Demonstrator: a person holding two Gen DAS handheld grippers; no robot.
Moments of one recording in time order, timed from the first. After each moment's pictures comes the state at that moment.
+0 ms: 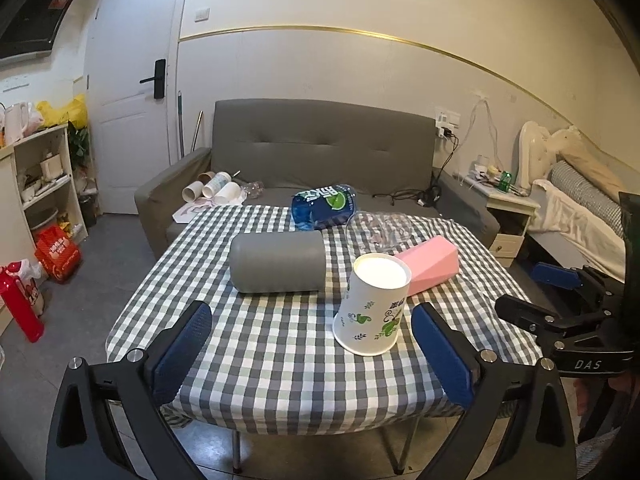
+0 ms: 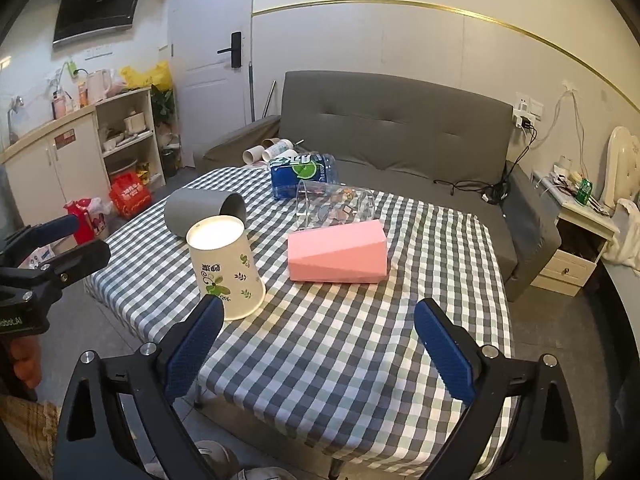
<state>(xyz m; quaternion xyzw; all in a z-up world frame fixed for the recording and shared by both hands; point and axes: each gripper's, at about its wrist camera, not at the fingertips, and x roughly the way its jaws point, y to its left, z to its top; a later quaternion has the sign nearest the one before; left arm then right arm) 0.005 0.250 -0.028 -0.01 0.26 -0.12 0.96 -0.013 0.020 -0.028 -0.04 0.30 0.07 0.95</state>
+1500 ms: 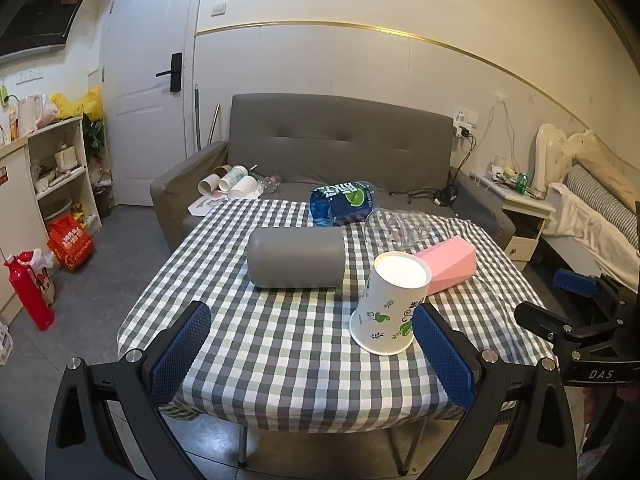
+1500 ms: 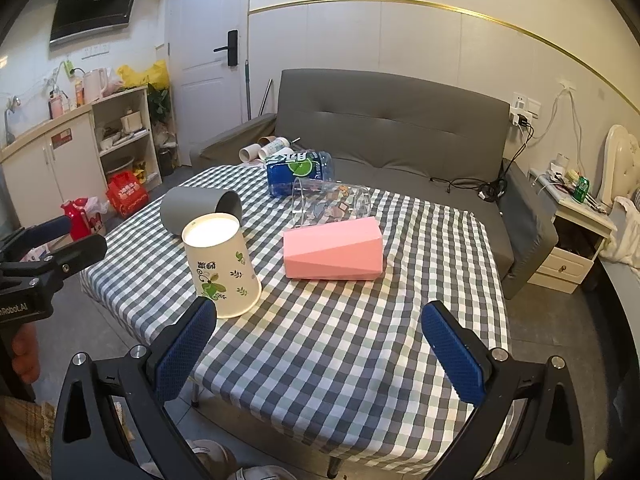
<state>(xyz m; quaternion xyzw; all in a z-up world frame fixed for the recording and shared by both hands) 0.007 0.257 -0.029 -0.01 0.26 -0.09 0.96 -0.016 0.019 -0.030 -0.04 0.30 0.06 0.95</state>
